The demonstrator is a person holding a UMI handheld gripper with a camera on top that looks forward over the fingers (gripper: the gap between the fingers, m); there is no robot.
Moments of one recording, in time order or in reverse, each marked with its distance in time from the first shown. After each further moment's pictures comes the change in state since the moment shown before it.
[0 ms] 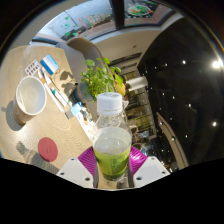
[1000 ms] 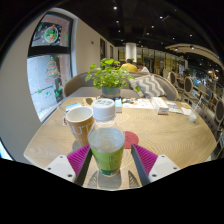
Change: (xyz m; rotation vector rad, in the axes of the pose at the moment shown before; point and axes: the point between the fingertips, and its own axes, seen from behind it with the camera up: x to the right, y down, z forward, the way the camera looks) arm -0.179 0.010 -0.120 -0.018 -0.541 1.062
